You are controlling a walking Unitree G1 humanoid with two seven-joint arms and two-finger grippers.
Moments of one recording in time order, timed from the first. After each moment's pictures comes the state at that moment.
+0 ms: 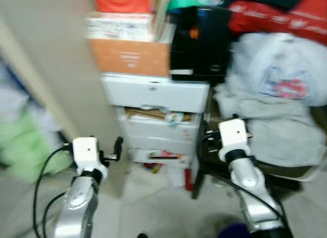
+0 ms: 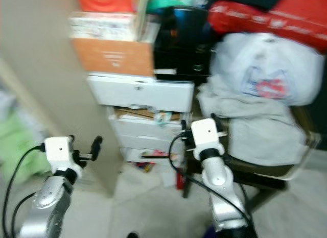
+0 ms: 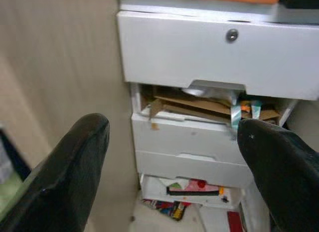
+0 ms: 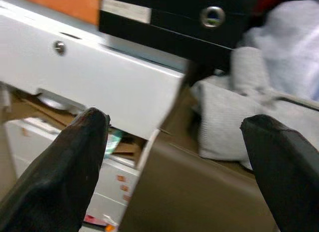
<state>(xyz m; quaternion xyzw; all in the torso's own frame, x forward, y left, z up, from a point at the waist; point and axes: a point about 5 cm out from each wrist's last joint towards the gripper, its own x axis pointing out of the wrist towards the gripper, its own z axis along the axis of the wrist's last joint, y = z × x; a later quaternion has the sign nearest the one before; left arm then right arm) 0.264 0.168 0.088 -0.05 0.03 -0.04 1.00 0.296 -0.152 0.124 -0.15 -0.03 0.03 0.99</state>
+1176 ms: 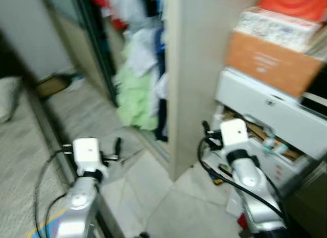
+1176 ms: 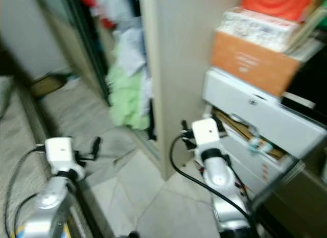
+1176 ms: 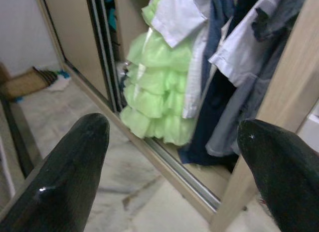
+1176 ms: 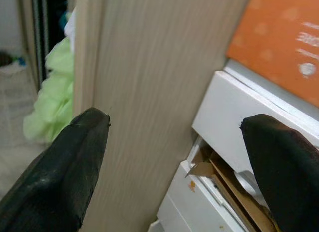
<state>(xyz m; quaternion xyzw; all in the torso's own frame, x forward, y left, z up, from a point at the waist) 0.266 0.167 0.084 -0.03 0.04 -0.02 1.00 0.295 -0.152 0.123 -0.15 -0.03 0.03 0.99</state>
